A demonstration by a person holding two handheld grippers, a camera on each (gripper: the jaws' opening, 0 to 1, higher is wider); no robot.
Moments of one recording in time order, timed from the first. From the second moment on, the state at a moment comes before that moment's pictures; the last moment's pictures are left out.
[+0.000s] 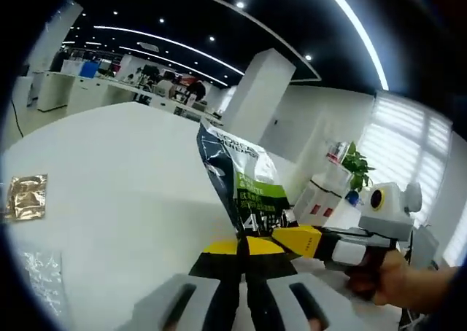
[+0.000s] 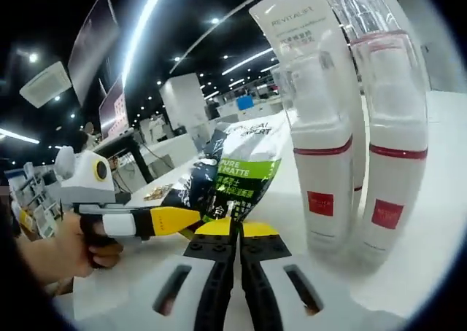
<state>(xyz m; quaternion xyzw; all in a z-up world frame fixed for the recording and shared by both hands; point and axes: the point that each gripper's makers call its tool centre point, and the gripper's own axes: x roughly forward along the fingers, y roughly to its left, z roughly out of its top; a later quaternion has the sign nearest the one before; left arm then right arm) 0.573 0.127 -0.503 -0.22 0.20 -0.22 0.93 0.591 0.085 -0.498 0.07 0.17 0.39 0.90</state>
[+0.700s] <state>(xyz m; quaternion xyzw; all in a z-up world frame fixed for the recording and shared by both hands) 0.583 0.132 -0.515 -0.20 0.22 -0.21 0.93 0.599 0.074 -0.509 -0.01 0.17 0.36 0.92</state>
